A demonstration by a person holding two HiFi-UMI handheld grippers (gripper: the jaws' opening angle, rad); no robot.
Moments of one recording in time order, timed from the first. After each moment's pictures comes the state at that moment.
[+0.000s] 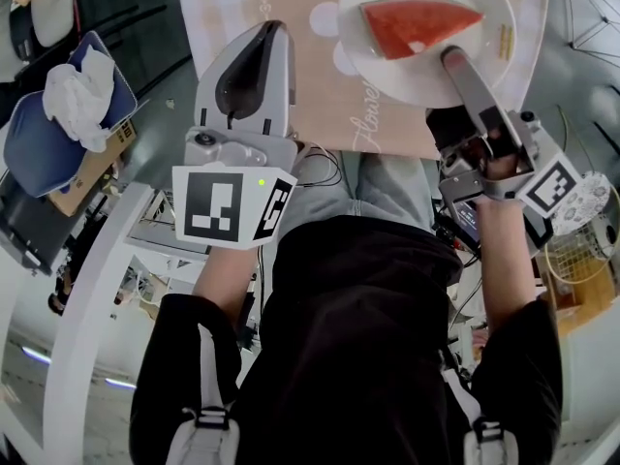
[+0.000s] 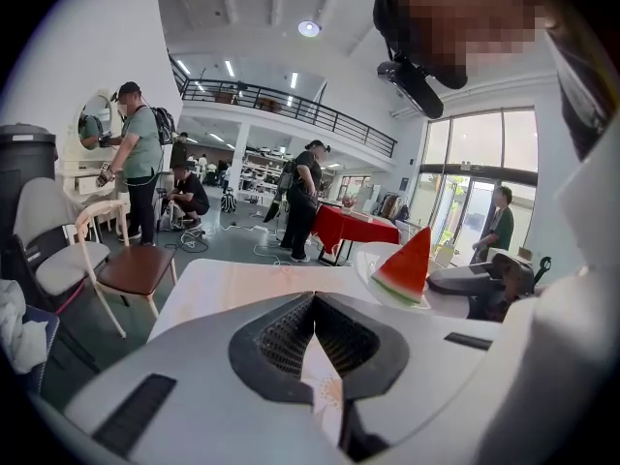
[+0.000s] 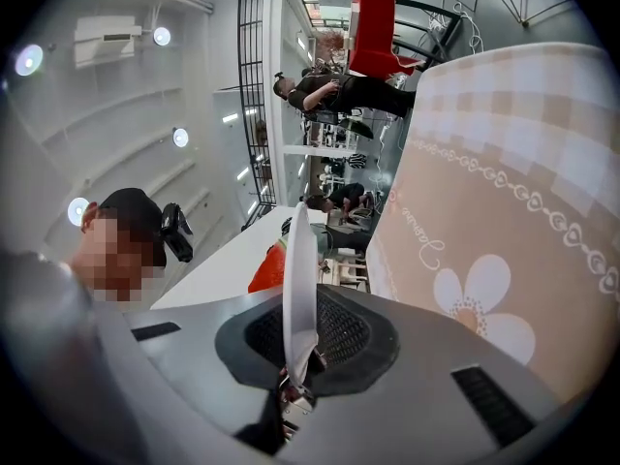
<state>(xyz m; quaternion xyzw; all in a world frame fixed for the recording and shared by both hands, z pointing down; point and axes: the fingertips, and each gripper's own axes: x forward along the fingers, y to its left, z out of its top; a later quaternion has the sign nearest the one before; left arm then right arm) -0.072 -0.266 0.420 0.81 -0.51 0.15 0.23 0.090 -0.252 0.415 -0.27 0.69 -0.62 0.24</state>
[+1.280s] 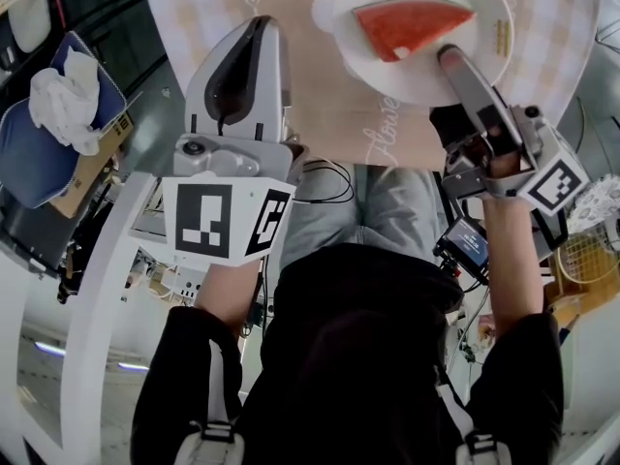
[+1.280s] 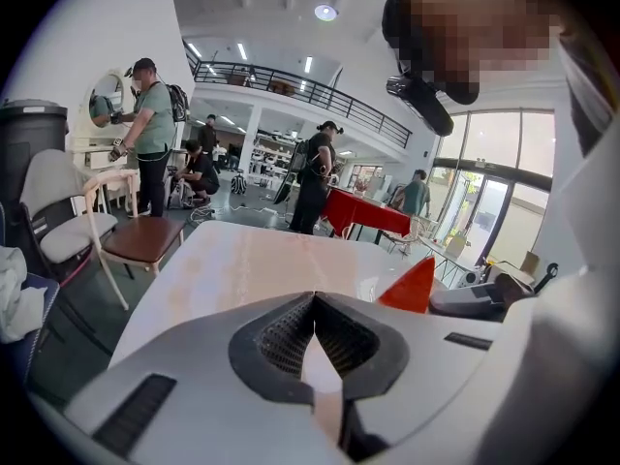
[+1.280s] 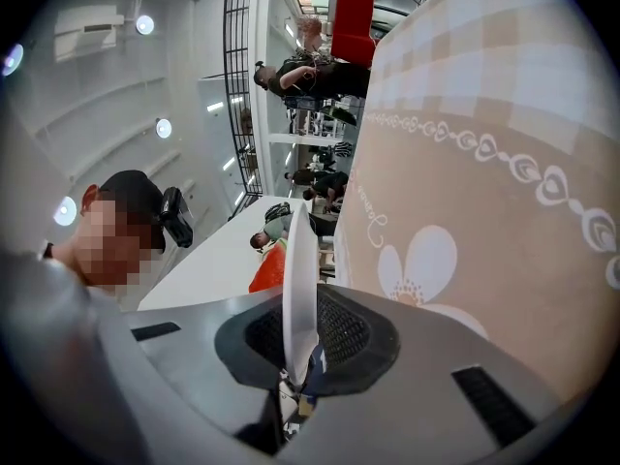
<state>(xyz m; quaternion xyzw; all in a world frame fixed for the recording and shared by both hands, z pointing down) -0.090 -0.265 0.506 0.79 -0.52 0.17 0.28 0.070 -0.241 0.517 -0.27 0.69 -0.65 0.20</state>
